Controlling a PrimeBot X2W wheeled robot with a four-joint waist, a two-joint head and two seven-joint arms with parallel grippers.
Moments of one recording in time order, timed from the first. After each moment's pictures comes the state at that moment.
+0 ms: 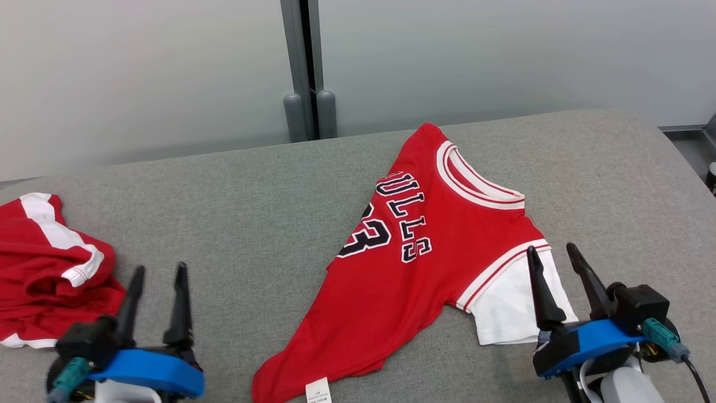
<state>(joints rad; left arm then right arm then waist) -0.09 0.23 -0.11 0.31 -0.42 -0.12 -0.26 -0.19 -0.06 0.02 0.37 0.16 0.13 -0.26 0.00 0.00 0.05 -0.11</state>
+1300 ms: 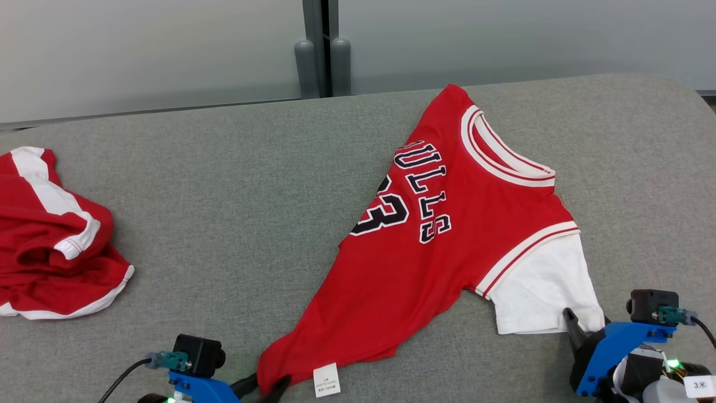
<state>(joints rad) -0.05 0.47 -0.58 0.15 -0.85 -0.13 0.36 -0.19 -0.06 -0.18 0.52 0.16 0.13 0.24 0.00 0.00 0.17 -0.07</state>
